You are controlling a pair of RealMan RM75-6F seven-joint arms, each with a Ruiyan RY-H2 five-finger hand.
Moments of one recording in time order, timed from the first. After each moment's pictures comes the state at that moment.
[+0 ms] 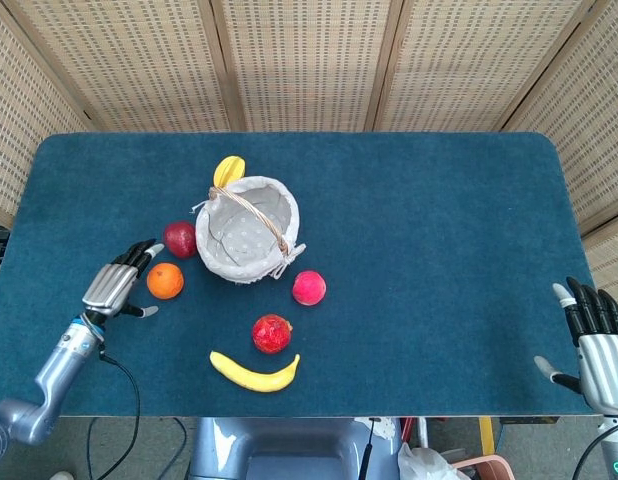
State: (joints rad) left arm -0.50 -1.53 -0.09 -1.03 1.51 1.00 -0.30; right arm 0.03 -1.04 0.08 -1.72 -1.55 1.56 -0.09
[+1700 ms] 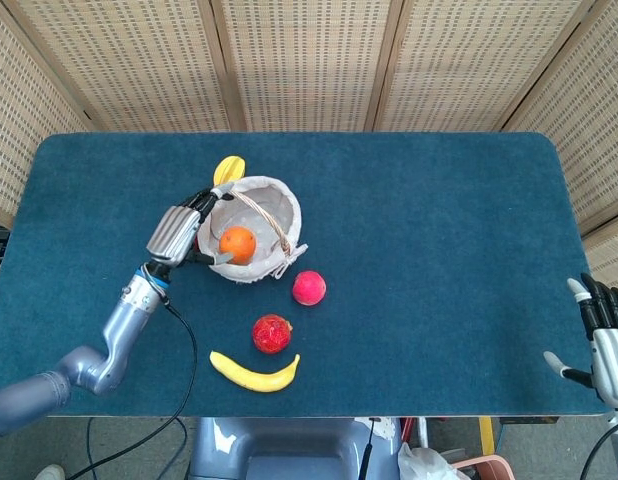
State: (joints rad) left arm -0.75 -1.55 -0.27 -1.23 1.42 1.11 -0.28; right arm 0.04 -1.02 0.09 -1.70 -1.50 1.54 -0.01
